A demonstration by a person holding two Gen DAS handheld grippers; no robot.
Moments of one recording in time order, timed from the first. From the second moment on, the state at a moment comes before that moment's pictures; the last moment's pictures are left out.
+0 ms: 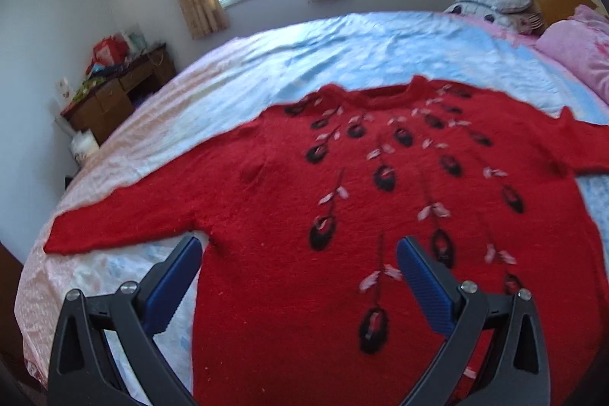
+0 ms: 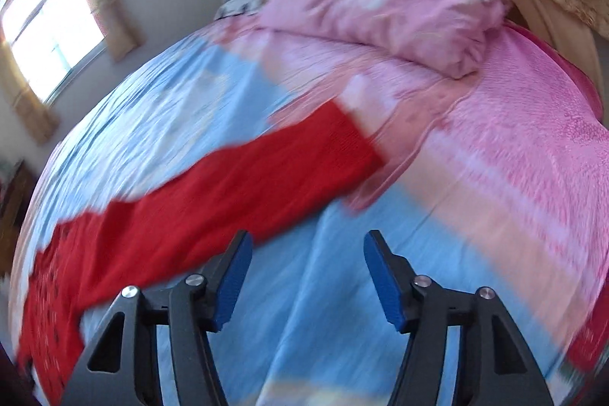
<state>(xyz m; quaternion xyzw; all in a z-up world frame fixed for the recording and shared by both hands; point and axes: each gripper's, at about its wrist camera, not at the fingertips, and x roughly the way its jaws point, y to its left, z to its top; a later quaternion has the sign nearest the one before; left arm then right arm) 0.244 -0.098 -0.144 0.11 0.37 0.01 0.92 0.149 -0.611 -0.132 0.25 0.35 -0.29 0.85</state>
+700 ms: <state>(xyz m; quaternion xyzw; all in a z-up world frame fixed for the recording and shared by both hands) 0.243 -0.084 -0.141 0.11 0.38 0.04 0.92 0.188 -0.660 -0.117 0.24 0.34 -0.27 0.87</state>
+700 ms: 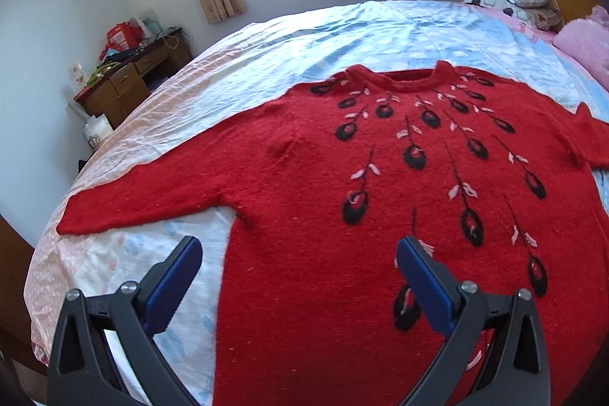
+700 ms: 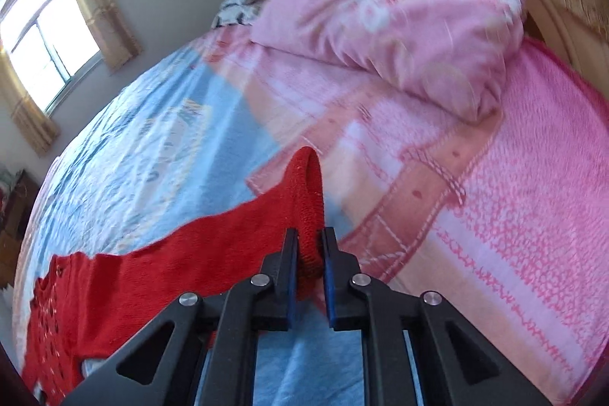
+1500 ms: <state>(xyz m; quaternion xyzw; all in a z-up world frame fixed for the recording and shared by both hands) 0.238 -0.026 -0.129 0.05 0.35 0.07 0.93 0.283 -0.410 0.013 0.04 0.26 -0.10 0.96</state>
